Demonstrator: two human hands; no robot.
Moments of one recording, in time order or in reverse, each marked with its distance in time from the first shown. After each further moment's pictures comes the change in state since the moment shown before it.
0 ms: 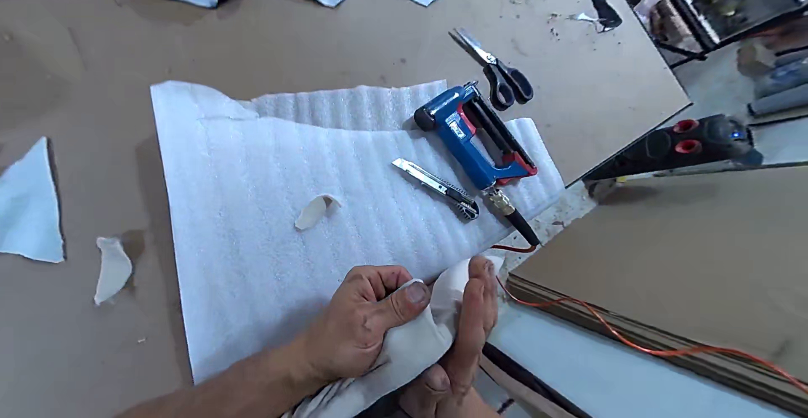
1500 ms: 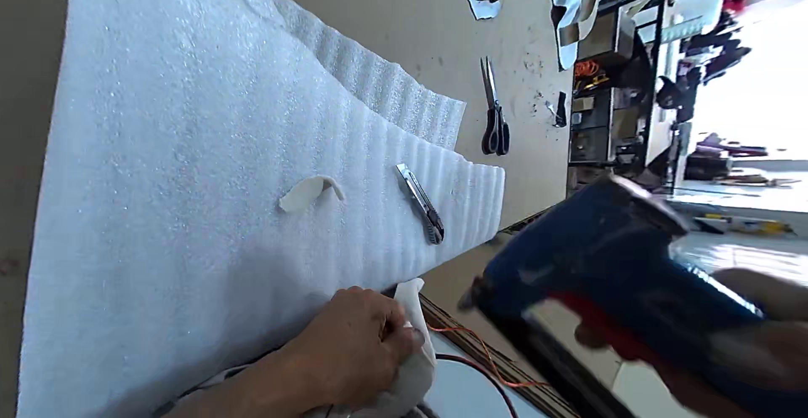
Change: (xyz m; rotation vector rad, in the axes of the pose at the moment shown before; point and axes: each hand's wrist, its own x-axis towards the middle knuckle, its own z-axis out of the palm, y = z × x) left_hand 0.018 -0.025 -0.008 0.661 -0.108 -0.165; right_hand 0.296 -0.042 -0.110 -0.224 -1.357 1.164
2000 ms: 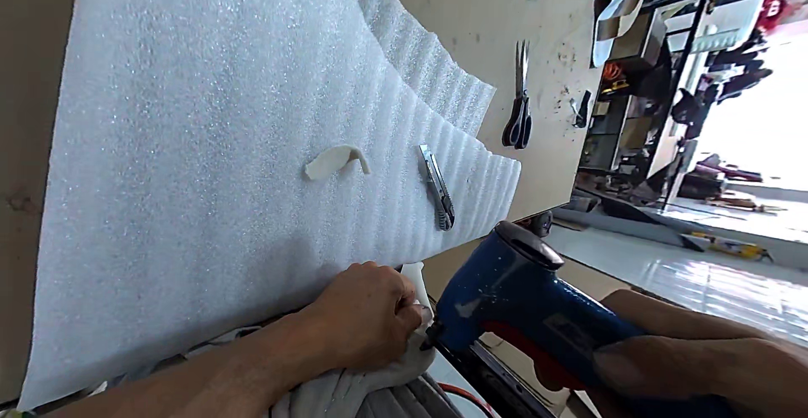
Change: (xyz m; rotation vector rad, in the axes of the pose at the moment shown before) left_hand 0.004 0.001 -0.004 0.034 -0.073 -0.052; right_hand 0.035 -0.008 0.025 -0.125 -0.363 0.203
